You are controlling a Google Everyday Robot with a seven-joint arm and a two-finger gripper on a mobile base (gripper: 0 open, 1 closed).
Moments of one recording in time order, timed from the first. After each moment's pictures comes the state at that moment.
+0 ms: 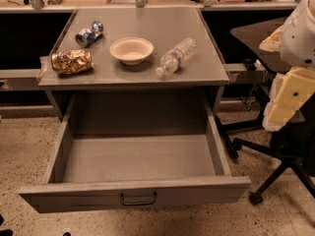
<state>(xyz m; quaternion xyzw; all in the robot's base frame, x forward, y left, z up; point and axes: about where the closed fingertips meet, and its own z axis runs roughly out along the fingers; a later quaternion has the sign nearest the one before) 0.438 -0.217 0.976 -0.60 0.78 -0.03 0.16</state>
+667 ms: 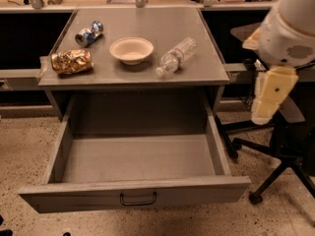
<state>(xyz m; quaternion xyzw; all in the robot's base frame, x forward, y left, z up) 0.465 -0.209 0.962 -0.64 0.75 -0.06 0.14</state>
